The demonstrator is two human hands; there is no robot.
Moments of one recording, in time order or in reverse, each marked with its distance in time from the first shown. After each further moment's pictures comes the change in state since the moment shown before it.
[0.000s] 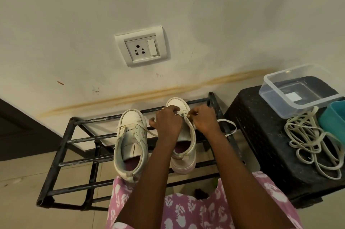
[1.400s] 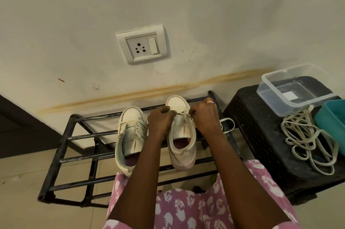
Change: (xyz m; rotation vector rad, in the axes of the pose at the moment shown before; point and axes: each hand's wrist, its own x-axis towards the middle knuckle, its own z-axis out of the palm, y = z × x) left_hand 0.002 -0.016 -0.022 -0.381 -0.084 -0.167; right_hand -0.010 0.004 -0.003 -0.416 0.224 -0.267
